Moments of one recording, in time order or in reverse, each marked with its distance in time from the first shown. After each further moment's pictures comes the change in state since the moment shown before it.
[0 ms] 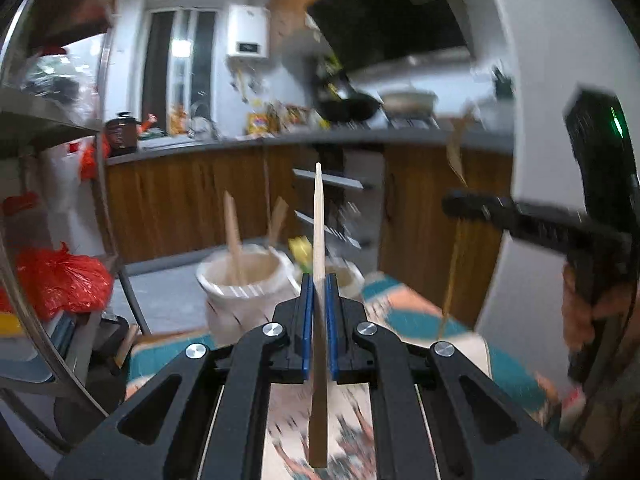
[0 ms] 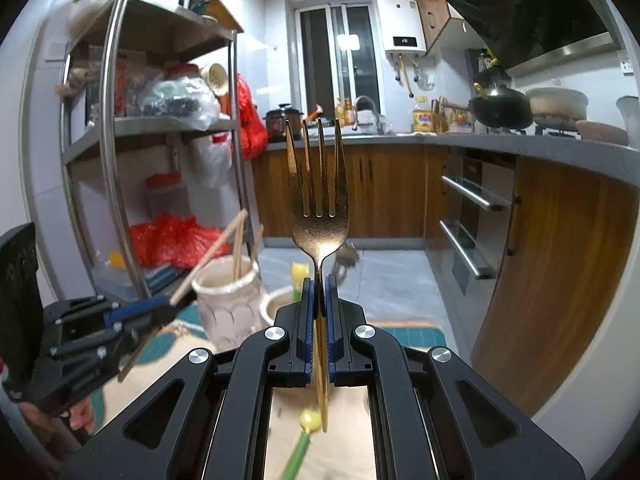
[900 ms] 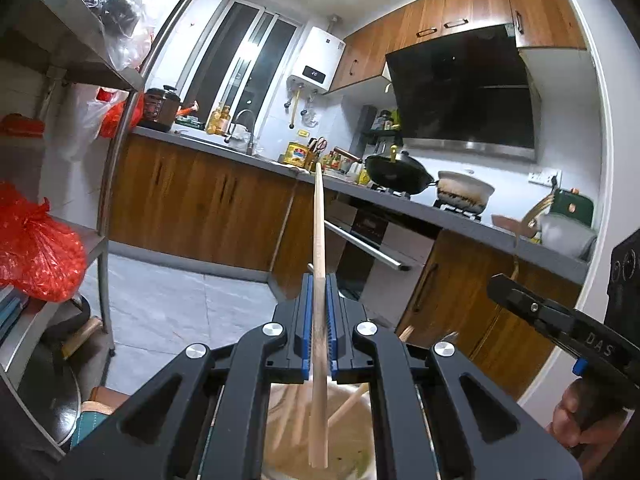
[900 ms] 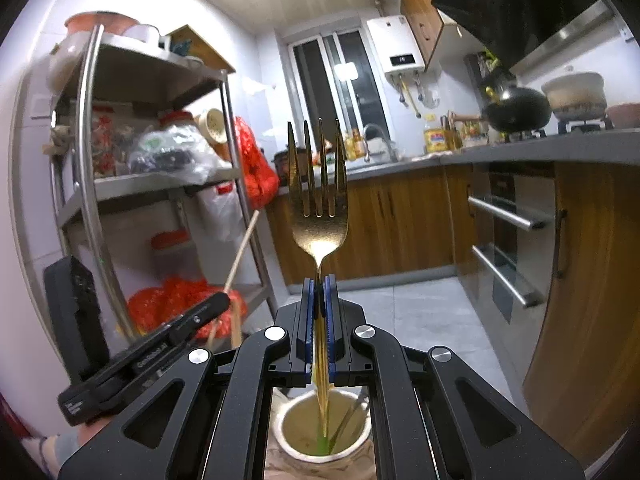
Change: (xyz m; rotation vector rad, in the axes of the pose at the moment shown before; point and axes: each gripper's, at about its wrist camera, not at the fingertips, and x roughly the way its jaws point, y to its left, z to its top) left arm 0.104 0.085 0.025 -0.295 -0.150 0.007; right arm 0.092 -0.009 0.032 0.117 -0.126 0.084
